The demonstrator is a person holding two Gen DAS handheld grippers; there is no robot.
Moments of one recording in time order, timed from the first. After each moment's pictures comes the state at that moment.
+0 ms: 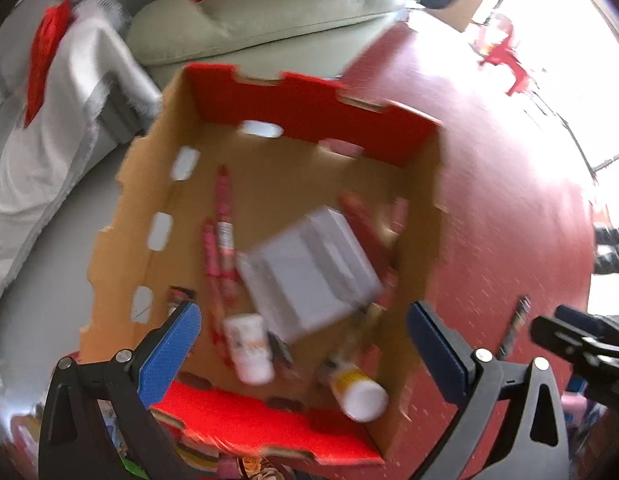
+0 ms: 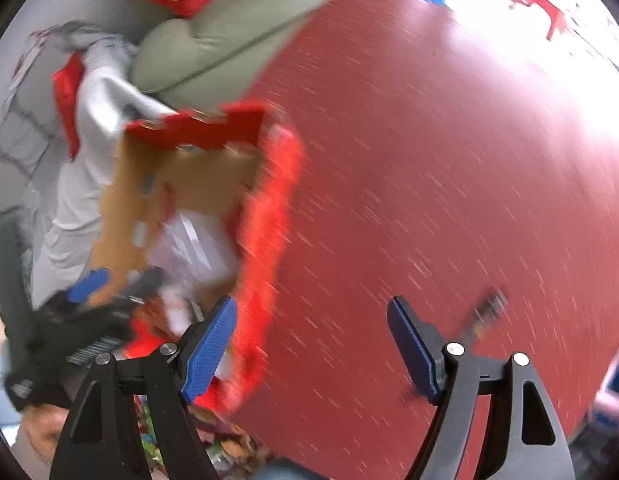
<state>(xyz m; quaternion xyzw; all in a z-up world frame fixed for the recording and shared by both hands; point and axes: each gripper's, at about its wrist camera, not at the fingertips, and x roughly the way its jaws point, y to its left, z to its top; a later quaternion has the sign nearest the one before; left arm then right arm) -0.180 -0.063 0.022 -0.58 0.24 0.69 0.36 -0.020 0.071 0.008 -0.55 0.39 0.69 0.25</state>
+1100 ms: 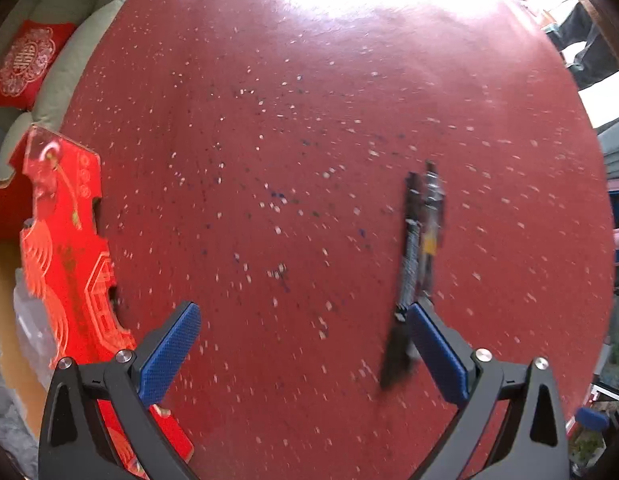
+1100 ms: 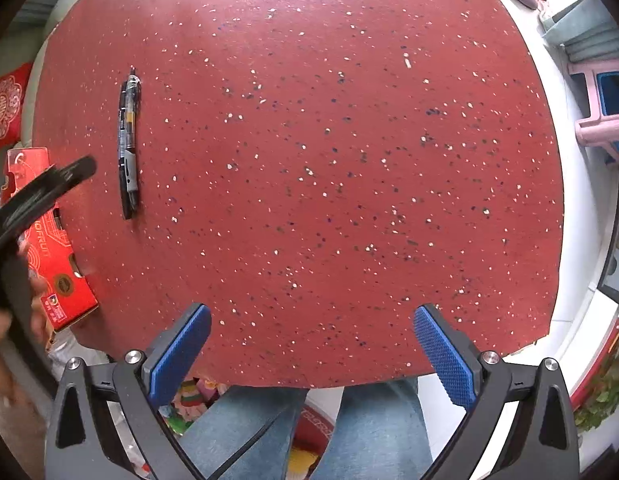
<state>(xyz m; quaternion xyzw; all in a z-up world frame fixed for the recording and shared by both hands) 0.034 0.083 -0.076 -0.51 0.46 0.56 0.46 0.270 0.011 -0.082 -0.50 0.61 0.47 0.39</state>
